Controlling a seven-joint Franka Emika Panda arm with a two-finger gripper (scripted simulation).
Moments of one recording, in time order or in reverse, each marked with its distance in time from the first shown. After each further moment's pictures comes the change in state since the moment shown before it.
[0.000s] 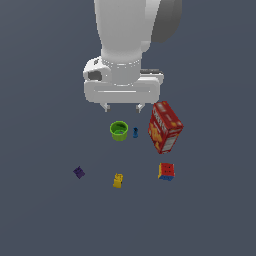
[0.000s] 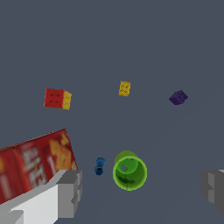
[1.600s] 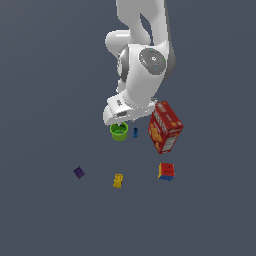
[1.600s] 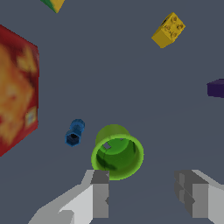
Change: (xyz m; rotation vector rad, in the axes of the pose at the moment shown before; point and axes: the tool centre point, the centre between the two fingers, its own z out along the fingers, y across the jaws) arm -0.062 -0.008 0.126 -0.184 -0.237 -0.439
